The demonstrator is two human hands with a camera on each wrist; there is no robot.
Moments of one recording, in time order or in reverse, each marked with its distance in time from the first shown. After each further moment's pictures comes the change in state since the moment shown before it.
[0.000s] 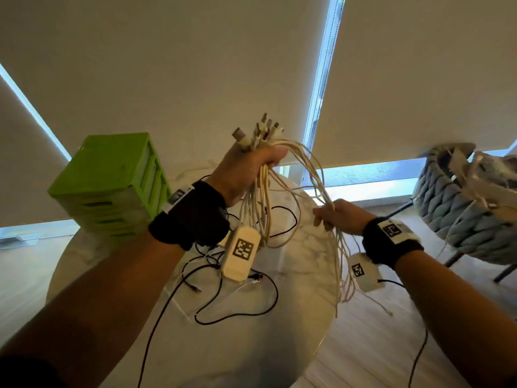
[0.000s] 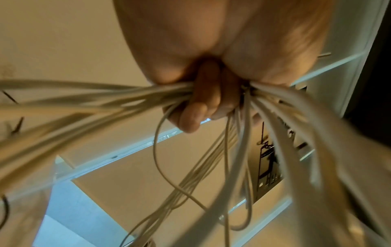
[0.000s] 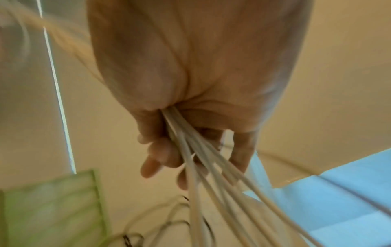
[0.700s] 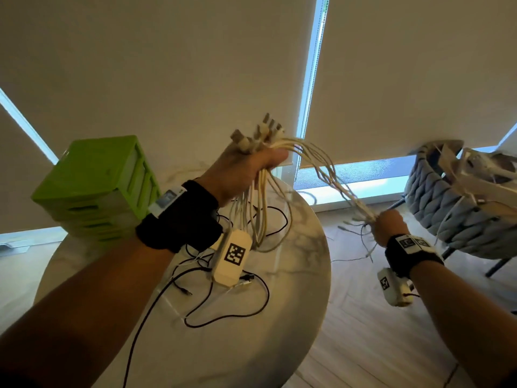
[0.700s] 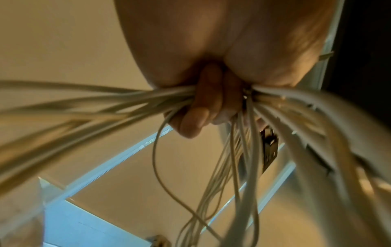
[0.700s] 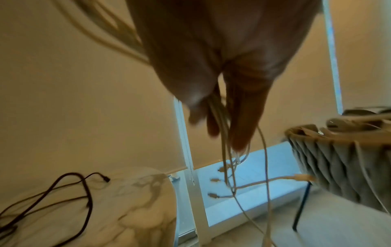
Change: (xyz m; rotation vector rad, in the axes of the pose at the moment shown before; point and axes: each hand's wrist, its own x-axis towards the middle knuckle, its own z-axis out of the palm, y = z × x) left_hand -0.006 0.010 0.017 0.152 -0.053 0.086; right_hand -0.021 0.106 -0.027 -0.445 0.422 0.480
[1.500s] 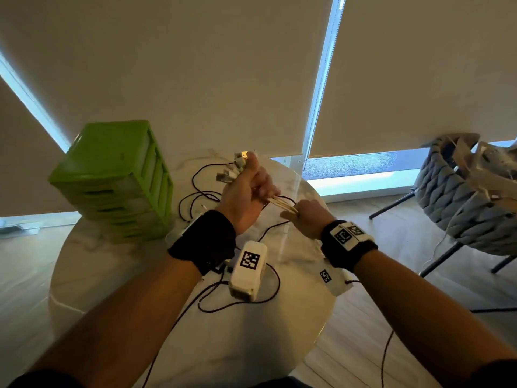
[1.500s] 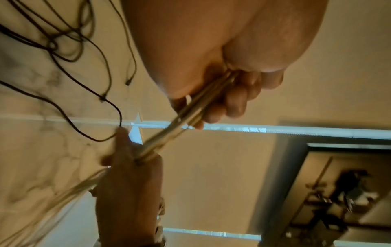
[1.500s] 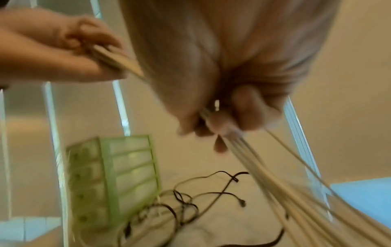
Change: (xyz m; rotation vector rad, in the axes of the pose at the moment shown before) left_hand -0.014 -0.084 0.003 -0.811 0.077 -0.202; right_hand -0.077 -0.168 0.008 0.101 -0.282 -0.517
